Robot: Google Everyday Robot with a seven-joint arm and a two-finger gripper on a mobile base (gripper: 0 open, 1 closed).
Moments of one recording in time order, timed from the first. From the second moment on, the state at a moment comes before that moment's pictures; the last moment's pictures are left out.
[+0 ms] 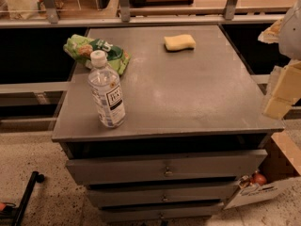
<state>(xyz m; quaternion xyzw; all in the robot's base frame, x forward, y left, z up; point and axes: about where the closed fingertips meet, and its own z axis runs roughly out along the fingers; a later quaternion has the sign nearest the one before) 0.438 -0.215 0.982 -0.60 0.78 -0.04 0.17</state>
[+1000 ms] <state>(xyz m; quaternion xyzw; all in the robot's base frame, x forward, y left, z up) 0.451 -0.172 0.963 -0.61 0.76 0.03 0.23</state>
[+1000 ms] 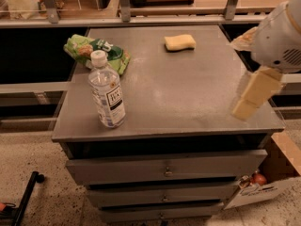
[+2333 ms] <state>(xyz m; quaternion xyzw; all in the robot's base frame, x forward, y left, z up) 0.474 -0.052 0.938 -0.61 0.70 0.09 0.37</state>
